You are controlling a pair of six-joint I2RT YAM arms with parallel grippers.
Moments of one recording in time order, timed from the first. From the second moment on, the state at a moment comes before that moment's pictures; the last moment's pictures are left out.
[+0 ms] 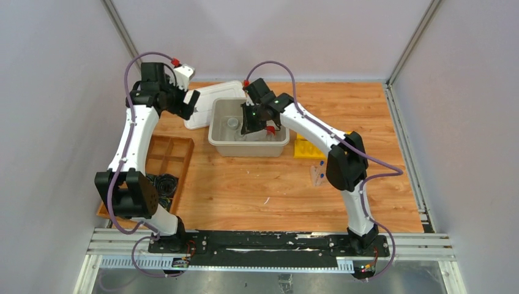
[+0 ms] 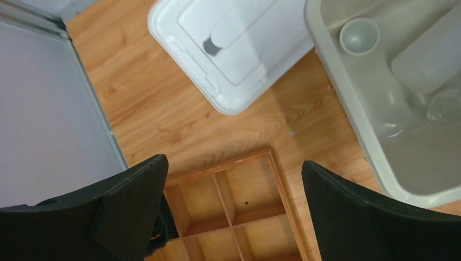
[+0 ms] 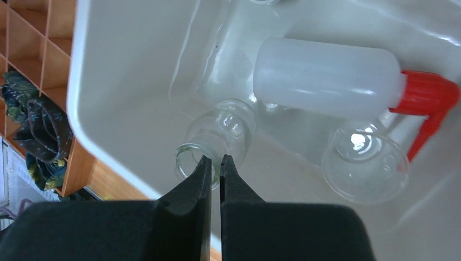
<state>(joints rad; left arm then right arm) 0.02 1.53 1.57 -0.74 0.19 0.47 0.73 2.06 1.95 -0.72 -0.17 0.46</state>
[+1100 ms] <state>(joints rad) 0.03 2.02 1.69 -0.77 0.35 0.78 0.73 1.95 1.87 -0.73 -0.09 0.43</state>
